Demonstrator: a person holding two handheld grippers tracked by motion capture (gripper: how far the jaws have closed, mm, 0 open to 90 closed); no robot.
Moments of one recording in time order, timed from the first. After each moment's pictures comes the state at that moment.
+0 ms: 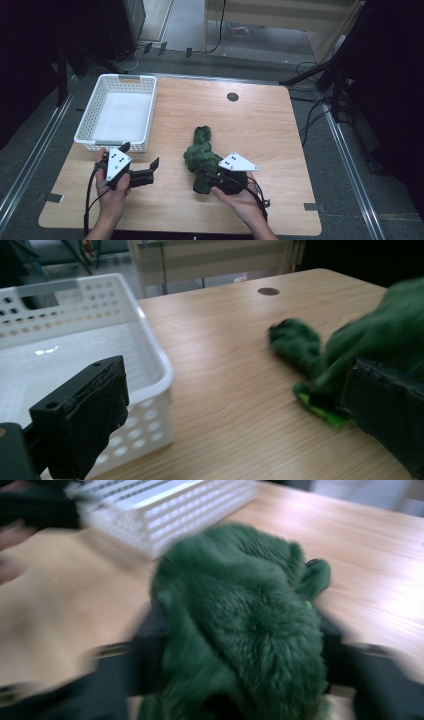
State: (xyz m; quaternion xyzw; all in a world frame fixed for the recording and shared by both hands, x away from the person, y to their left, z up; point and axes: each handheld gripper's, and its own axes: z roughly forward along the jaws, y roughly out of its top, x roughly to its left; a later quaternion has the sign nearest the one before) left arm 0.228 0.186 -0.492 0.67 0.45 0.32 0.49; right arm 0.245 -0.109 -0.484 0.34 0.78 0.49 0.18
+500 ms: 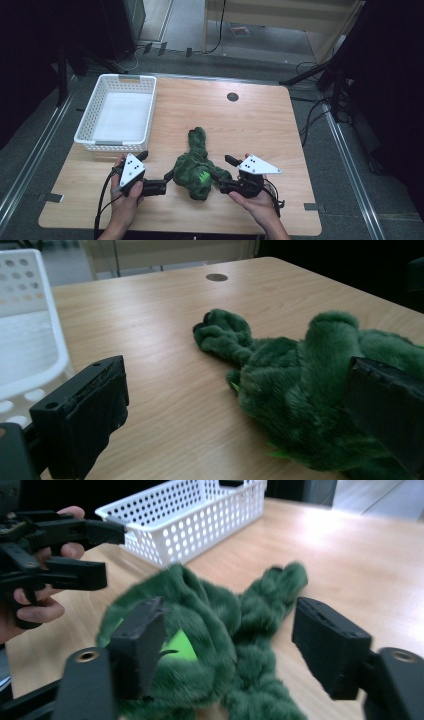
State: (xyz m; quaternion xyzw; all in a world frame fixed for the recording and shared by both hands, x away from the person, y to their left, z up) left arm 0.215 0.164 -0.506 0.70 0.43 0.26 0.51; right arm 0.244 -0.153 -0.479 0.33 0.76 0.54 0.13
